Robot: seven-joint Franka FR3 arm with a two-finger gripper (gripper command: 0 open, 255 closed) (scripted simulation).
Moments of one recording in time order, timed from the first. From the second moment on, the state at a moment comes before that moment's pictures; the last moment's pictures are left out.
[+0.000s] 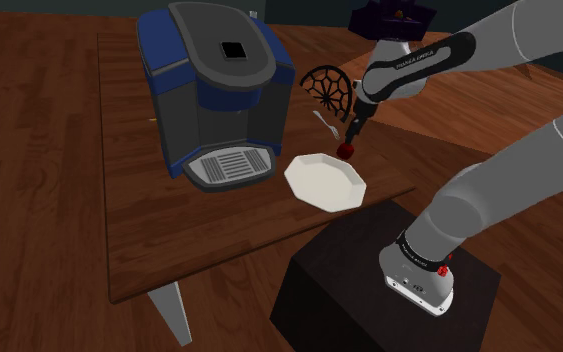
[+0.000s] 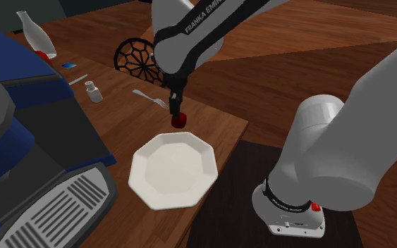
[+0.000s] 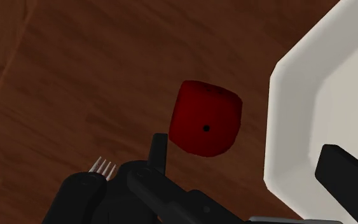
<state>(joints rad) -0.10 -0.30 -0.32 -2.60 -0.13 2.34 -0.54</state>
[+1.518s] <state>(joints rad) -0.08 -0.10 -0.36 -2.62 -0.05 2.55 -0.63</state>
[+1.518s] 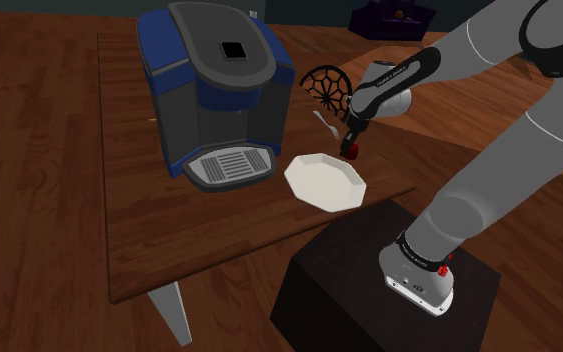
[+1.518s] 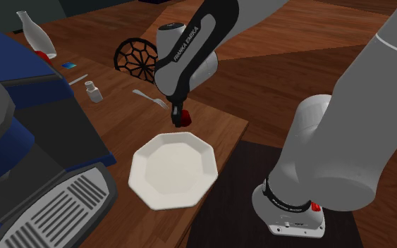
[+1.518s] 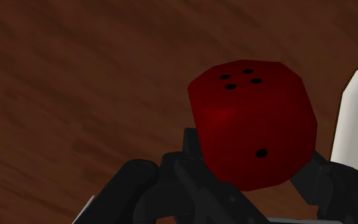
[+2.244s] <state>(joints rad) -0.09 -0.18 -0.35 -2.60 -0.09 2.45 -0.60</state>
